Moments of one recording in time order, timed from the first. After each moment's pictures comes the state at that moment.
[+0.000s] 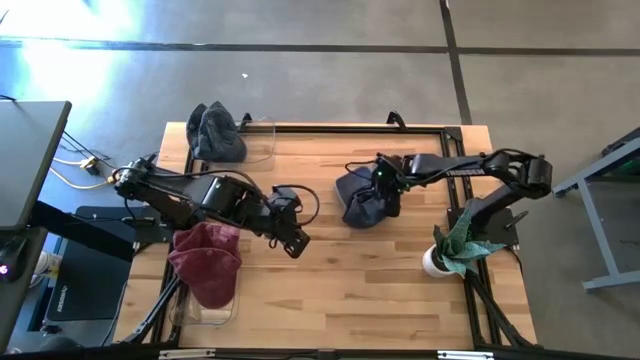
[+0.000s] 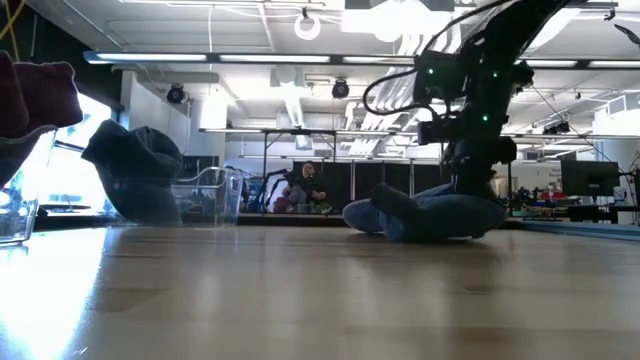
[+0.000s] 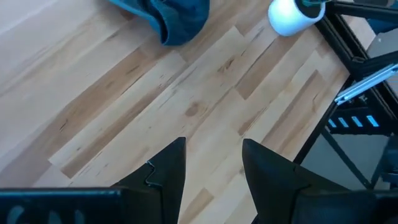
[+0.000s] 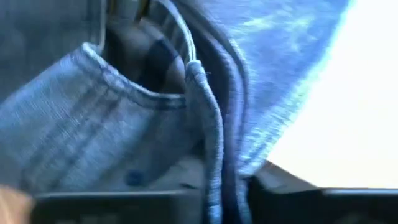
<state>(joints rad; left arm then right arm) -0.32 1.60 1.80 -1.17 -0.25 -1.11 -0.35 1.48 0.80 -0.56 0.07 -0.10</state>
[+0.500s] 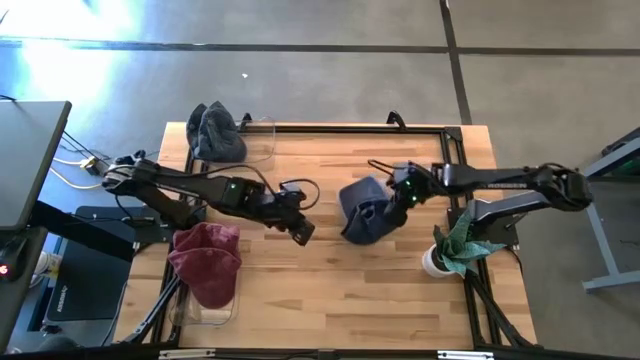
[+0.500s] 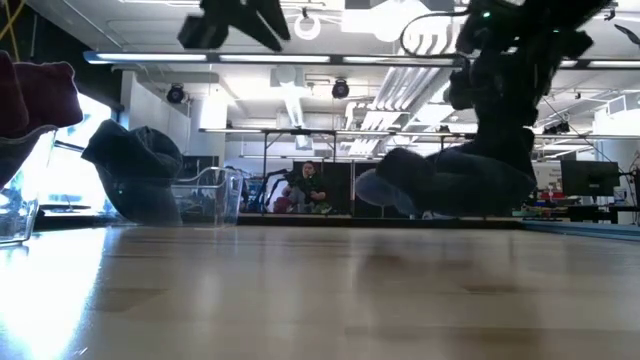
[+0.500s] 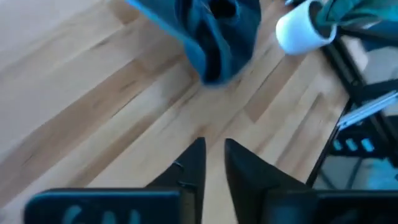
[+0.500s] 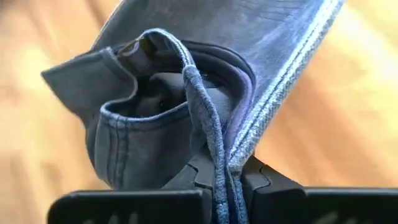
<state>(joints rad) -0.19 1.48 1.34 -0.71 -0.17 -1.04 -0.24 1.13 0.66 -0.51 -0.15 0.46</state>
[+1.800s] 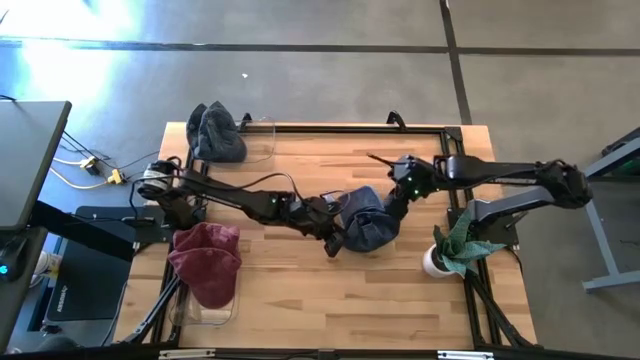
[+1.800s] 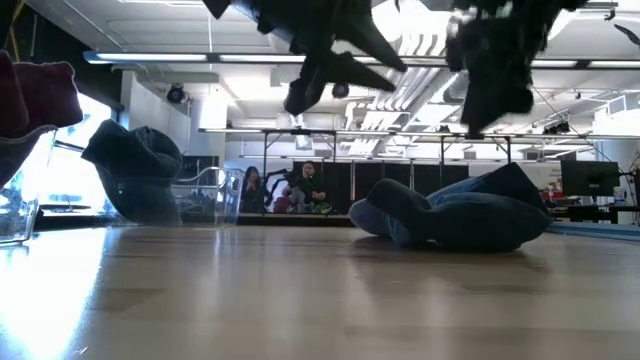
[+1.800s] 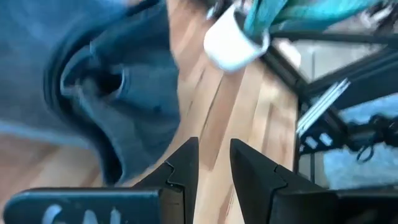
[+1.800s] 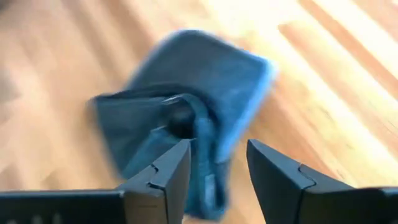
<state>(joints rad) -0.14 1.75 1.26 -0.05 -0.01 -0.79 -0.17 1.12 0.88 -0.77 0.01 0.54</state>
